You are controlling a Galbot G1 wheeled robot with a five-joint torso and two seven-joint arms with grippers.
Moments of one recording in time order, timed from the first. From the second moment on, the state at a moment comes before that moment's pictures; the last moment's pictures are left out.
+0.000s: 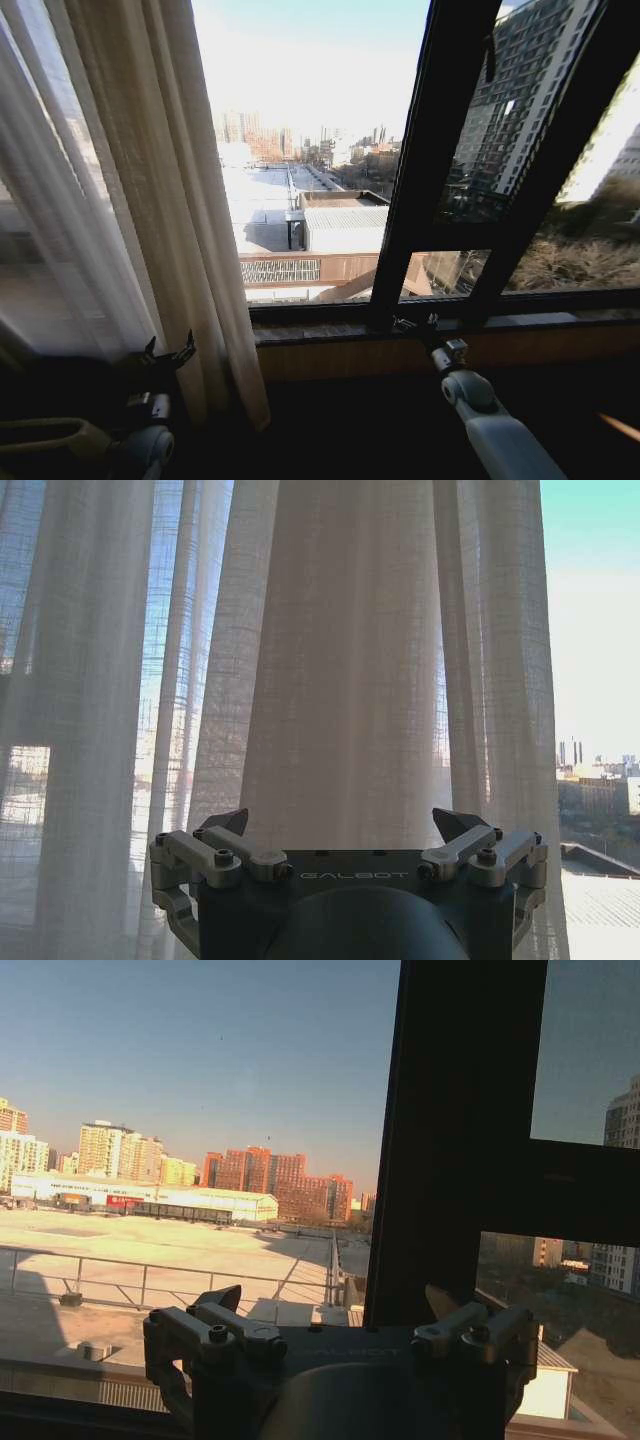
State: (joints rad) left arm 1.36 -1.20 -0.67 -1.73 -0.38 -0.25 -0.16; right arm -1.07 1.03 0.49 1.55 0.44 0.11 -0.10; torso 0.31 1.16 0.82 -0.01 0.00
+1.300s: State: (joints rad) left arm 1.34 -1.19 -0.67 -1.70 -0.38 -0.24 -0.17; right arm -1.07 1.03 0.49 1.55 0.44 0.11 -0.10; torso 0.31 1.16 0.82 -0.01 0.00
